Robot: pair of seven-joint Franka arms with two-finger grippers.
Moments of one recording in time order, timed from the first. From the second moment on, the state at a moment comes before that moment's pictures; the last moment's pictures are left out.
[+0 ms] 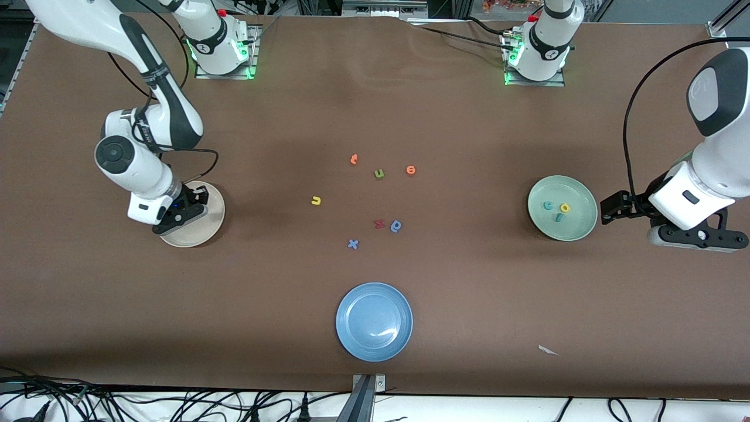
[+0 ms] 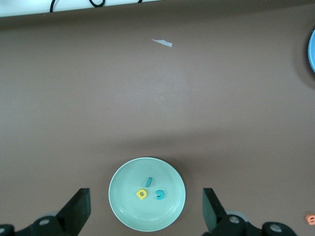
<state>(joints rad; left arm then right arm) -0.02 0.28 -0.04 -1.47 0.03 1.80 0.03 -0.14 0.36 0.19 -2.16 -0.21 2.50 -0.33</state>
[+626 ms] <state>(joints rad) -0.02 0.28 -0.04 -1.46 0.03 1.80 0.03 -0.13 0.36 0.25 -2.17 -0.17 2.50 -0.18</state>
